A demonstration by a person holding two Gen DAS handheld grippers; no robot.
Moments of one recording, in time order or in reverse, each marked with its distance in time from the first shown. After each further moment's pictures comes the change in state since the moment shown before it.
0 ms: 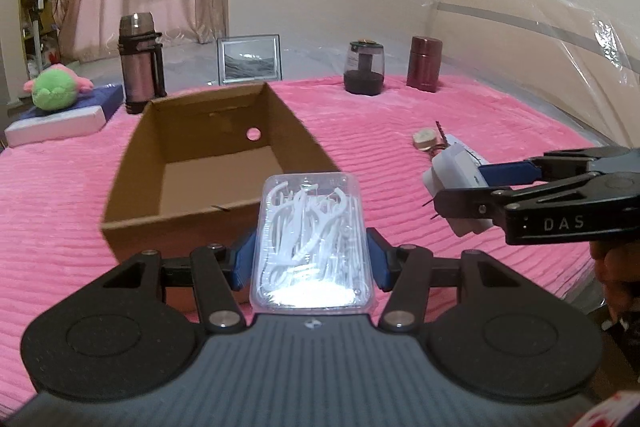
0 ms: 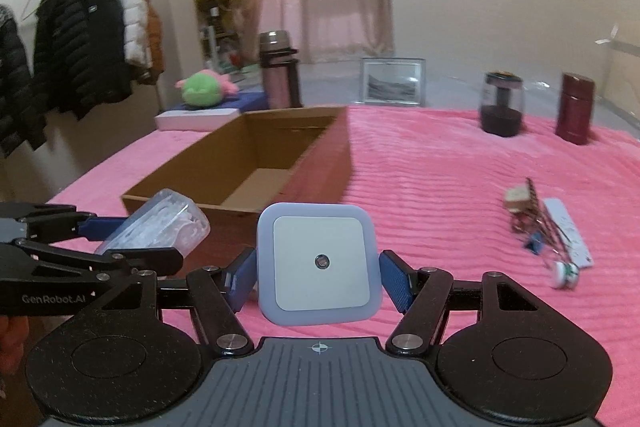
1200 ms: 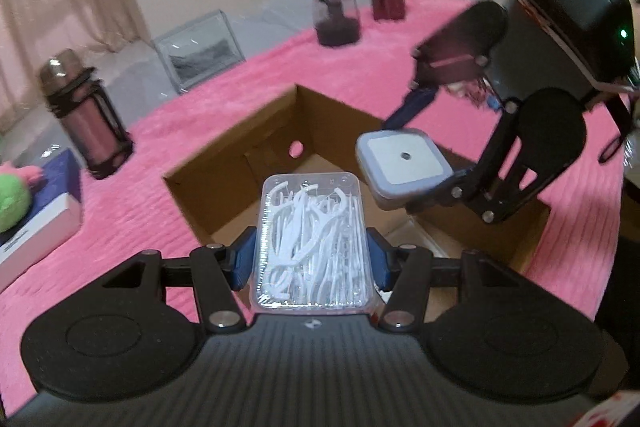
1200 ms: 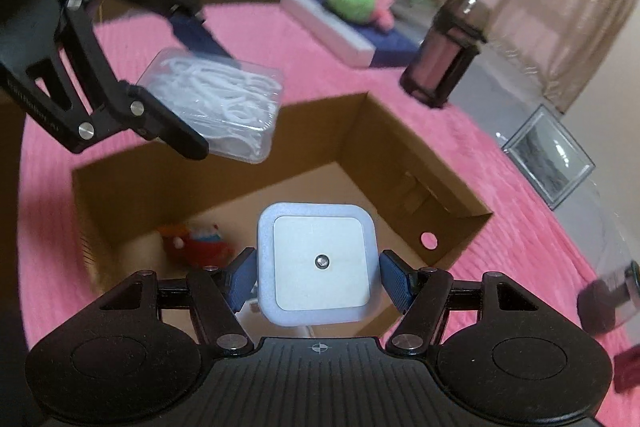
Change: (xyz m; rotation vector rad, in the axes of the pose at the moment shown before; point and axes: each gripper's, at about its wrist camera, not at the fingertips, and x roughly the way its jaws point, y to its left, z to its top) left arm 0.129 0.157 0.121 0.398 0.225 -0.192; right arm 0.239 0.050 0.115 -0.713 0.340 0.204
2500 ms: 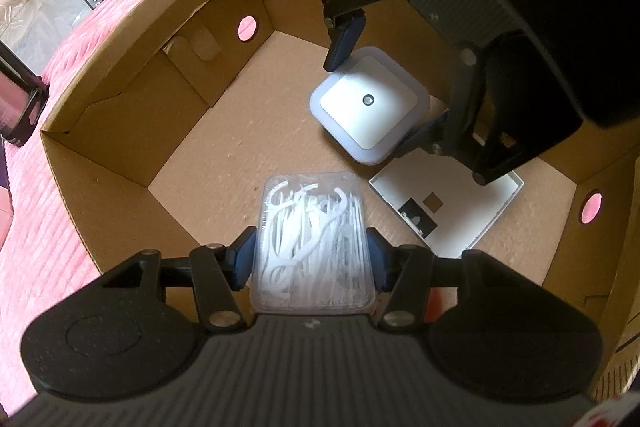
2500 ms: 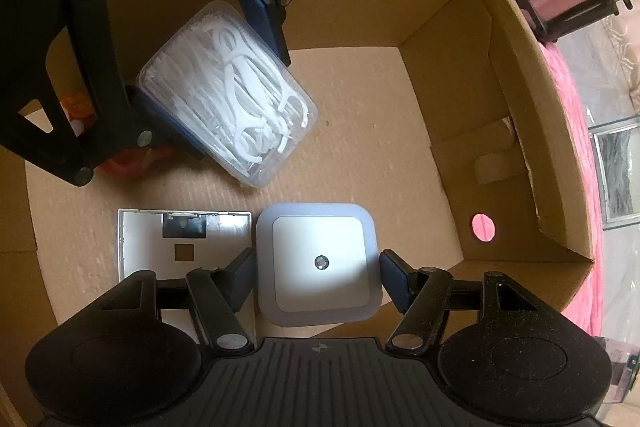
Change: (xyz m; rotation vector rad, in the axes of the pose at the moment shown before) left arm 0.147 0.011 -0.009 0.161 0.354 -0.115; right arm 0.157 -0.024 0.003 -0.299 0.403 0.086
